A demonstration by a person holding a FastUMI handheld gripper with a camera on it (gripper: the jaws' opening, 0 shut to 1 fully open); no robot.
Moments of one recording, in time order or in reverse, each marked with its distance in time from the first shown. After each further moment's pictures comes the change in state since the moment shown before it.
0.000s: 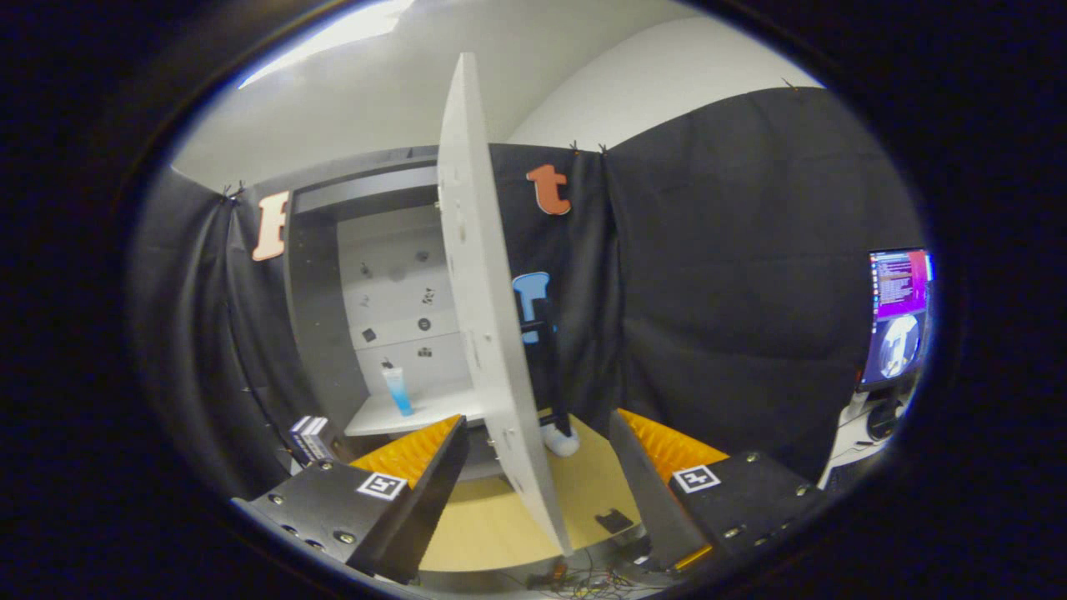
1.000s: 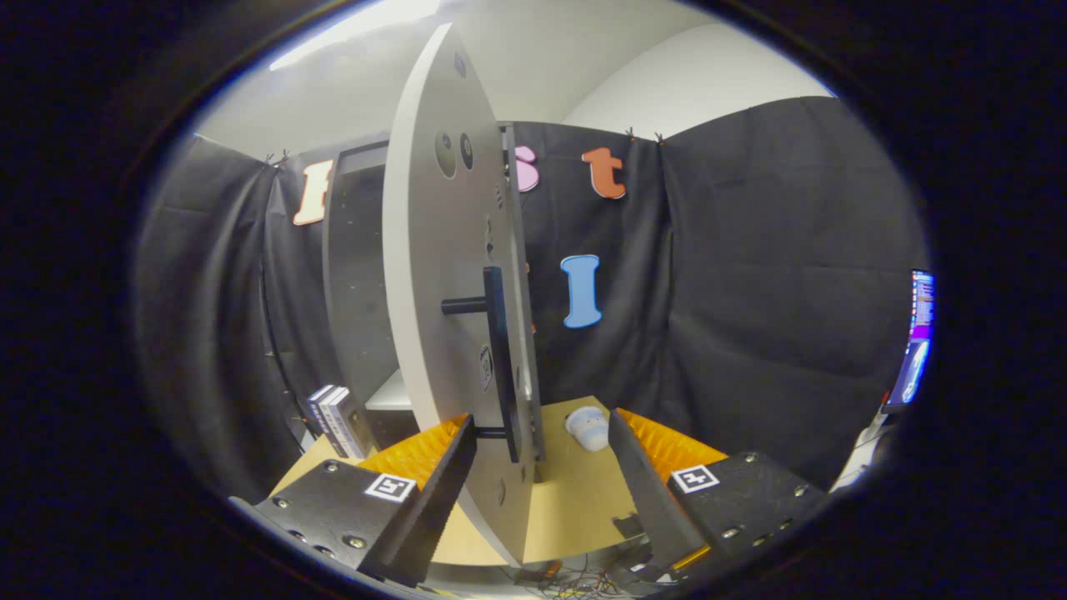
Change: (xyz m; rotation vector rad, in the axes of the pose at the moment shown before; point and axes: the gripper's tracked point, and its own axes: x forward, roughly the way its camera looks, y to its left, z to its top) arm 0.021 0.096 -0.035 -0.075 0.057 0.234
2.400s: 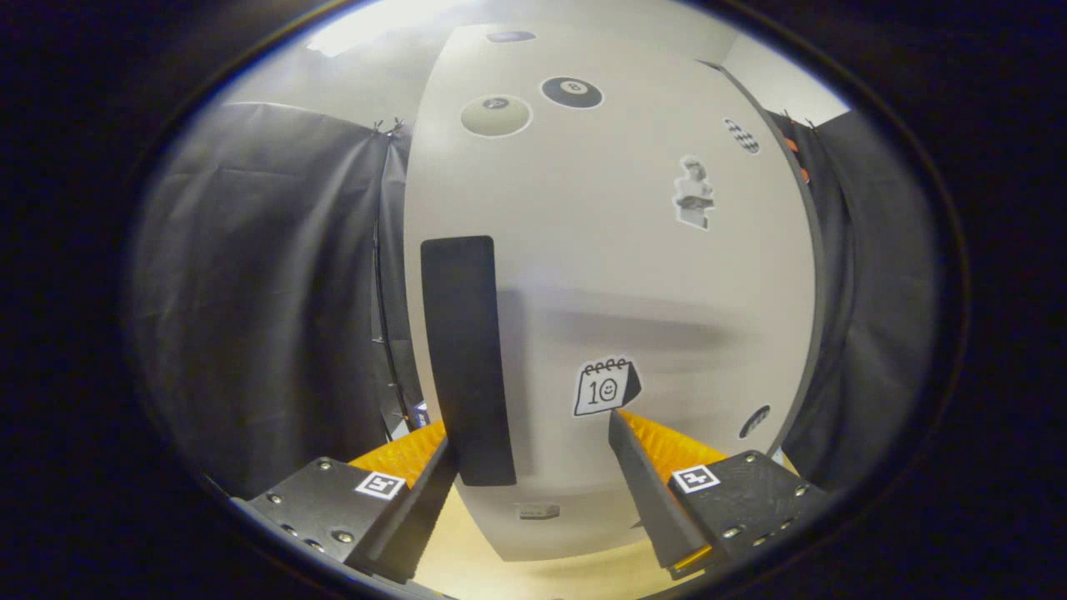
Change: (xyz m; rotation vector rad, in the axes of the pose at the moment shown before) arm 0.181 0.275 -0.029 -0.072 0.032 0.428
